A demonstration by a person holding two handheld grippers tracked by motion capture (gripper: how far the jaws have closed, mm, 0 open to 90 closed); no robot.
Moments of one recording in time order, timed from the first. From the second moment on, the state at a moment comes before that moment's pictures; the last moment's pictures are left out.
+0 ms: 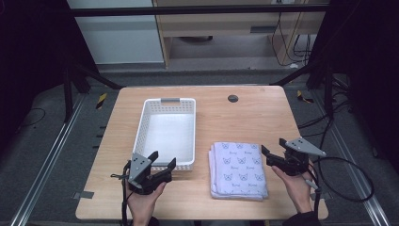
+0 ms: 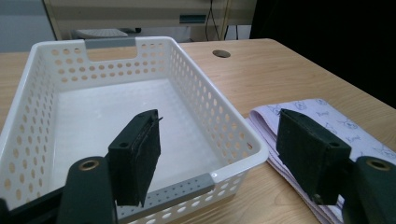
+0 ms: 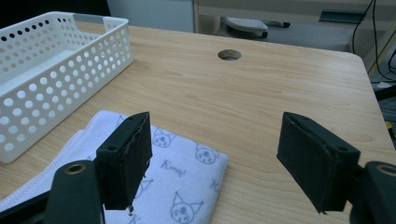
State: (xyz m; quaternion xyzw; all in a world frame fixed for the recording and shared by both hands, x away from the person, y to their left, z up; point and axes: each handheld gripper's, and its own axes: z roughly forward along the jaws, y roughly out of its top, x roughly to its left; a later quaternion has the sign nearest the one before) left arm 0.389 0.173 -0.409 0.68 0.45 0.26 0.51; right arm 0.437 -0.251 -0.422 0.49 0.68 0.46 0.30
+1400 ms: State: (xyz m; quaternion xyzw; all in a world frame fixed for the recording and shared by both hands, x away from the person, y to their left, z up) left arm 0.387 0.078 -0.429 0.76 0.38 0.21 0.48; right arm 0.442 -0.245 -0.418 0.48 0.69 0.46 0.28
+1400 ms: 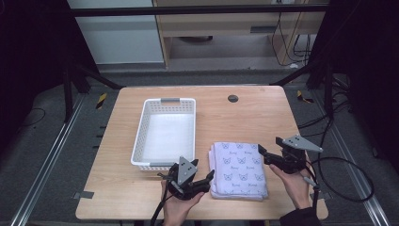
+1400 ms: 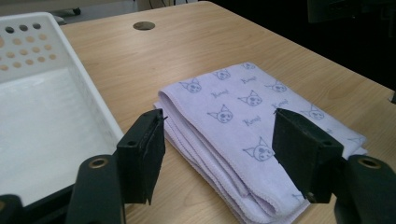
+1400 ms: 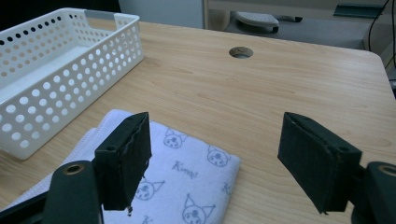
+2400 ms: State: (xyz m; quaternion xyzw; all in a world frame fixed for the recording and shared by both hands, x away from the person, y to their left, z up) left arm 0.399 0.052 -0.475 0.79 0.40 0.17 0.44; right arm 0.455 -0.245 -0.444 0.48 0.72 0.42 0.26
